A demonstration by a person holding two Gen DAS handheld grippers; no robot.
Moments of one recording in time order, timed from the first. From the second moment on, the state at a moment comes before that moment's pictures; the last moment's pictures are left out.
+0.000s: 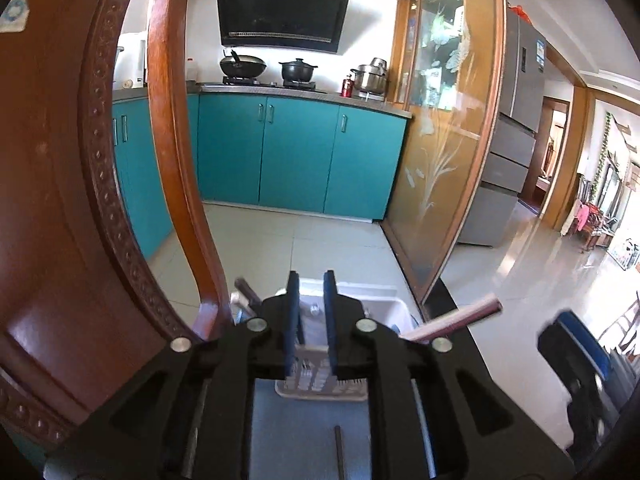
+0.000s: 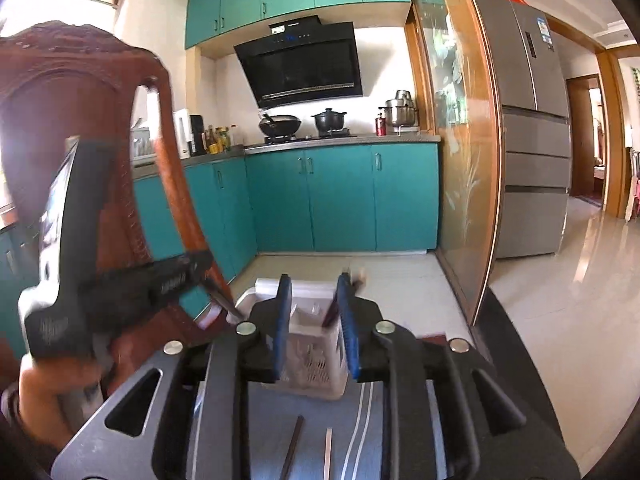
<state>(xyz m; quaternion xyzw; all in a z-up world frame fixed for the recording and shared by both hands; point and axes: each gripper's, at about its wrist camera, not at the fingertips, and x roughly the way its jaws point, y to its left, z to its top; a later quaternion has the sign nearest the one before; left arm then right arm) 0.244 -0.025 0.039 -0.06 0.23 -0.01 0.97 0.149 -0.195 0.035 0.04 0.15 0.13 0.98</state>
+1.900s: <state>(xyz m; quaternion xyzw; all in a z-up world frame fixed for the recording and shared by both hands) 0.135 -0.033 -0.175 0.01 0.51 -0.15 0.85 0.178 -0.171 -0.163 0.01 0.49 0.06 0.87</state>
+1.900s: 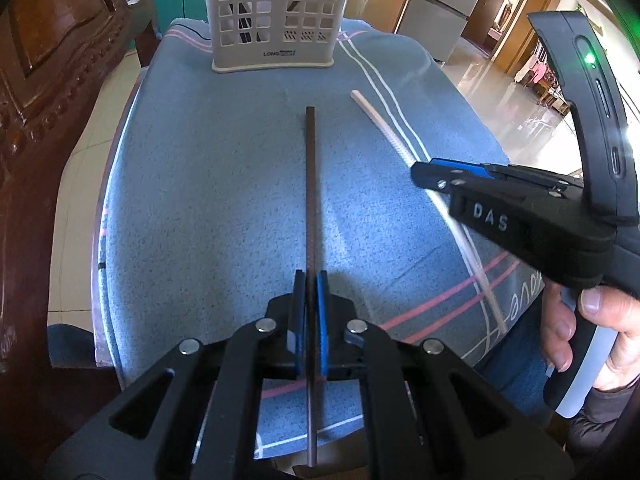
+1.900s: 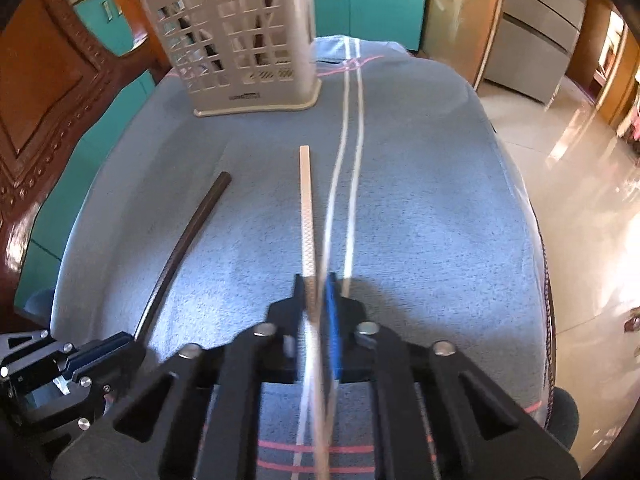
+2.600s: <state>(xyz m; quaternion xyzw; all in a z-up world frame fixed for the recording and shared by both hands) 0.141 -0.034 -0.158 0.01 0.48 -0.13 0.87 0.173 -0.193 -0.153 0.05 0.48 0.07 0.87</state>
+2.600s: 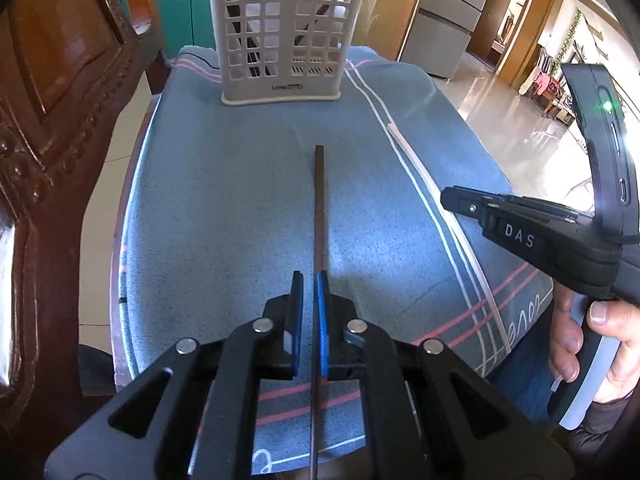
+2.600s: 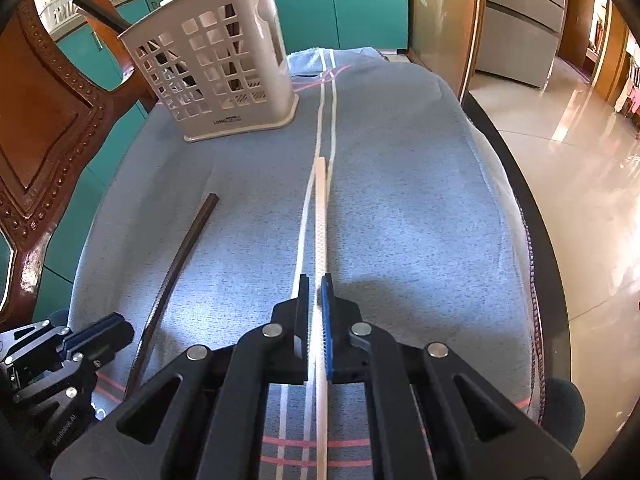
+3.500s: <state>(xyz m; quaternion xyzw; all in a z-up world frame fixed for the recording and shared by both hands) 0.151 -0.047 -0.173 0.03 0.49 -0.14 0.86 0.179 -0.179 -0.164 0.00 0.47 0.07 0.88</state>
